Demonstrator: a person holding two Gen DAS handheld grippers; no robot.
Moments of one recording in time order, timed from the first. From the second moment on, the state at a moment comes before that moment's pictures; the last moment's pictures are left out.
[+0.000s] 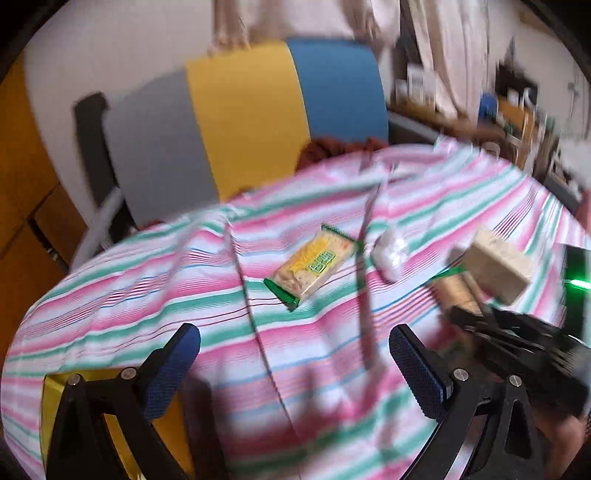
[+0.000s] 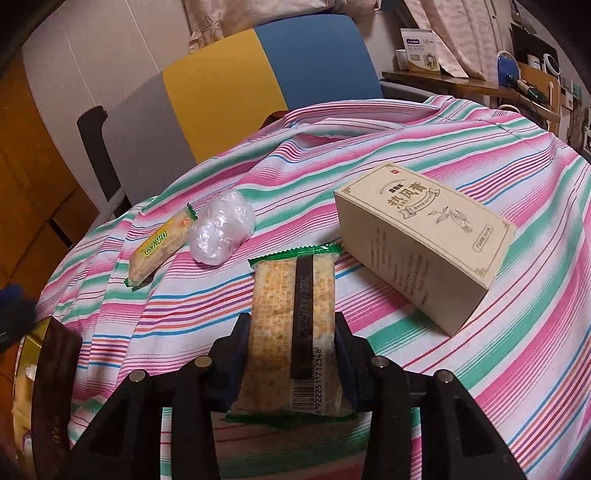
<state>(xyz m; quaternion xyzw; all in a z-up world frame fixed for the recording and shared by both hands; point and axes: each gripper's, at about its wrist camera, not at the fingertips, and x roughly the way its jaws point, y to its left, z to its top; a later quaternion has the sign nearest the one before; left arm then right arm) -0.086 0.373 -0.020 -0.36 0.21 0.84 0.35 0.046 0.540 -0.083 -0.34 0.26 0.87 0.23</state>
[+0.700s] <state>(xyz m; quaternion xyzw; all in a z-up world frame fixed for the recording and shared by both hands) -0.164 0.466 -0.090 -0.41 0.23 0.80 0.38 0.054 0.545 -0.085 -0.31 0.29 0.88 0.22</state>
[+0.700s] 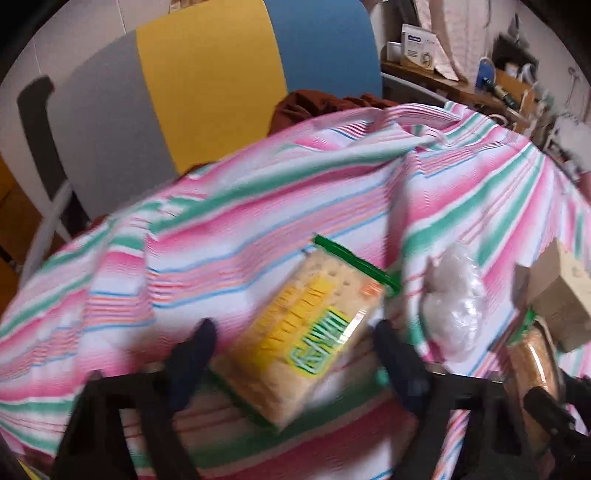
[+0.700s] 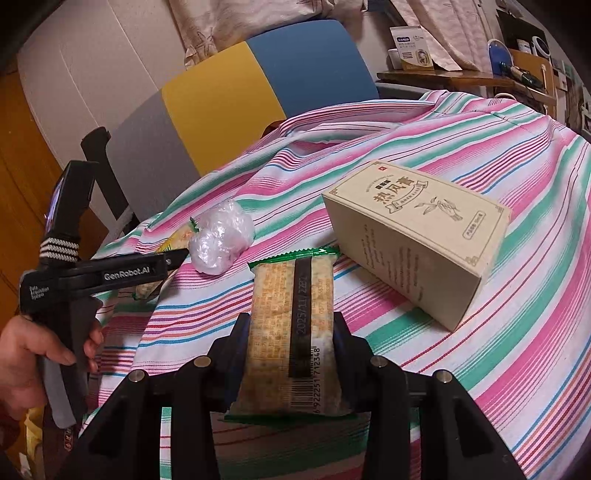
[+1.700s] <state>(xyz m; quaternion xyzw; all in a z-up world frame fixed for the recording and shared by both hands) -0.020 0.345 -0.076 -0.31 0.12 0.89 0.32 0.053 0.530 -0.075 -0.33 0.22 0.88 0.27</state>
